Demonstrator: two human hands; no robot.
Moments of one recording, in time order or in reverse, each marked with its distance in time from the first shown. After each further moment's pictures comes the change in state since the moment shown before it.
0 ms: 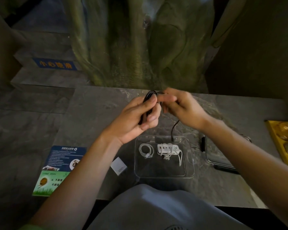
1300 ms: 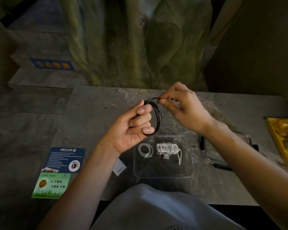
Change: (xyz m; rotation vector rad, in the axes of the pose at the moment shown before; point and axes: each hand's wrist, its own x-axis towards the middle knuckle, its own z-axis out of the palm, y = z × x) left_hand -0.011 -0.016 -0.015 -0.598 -0.116 -0.193; right_hand -0.007 0.003 -0.002 -0.284 0.128 -0.028
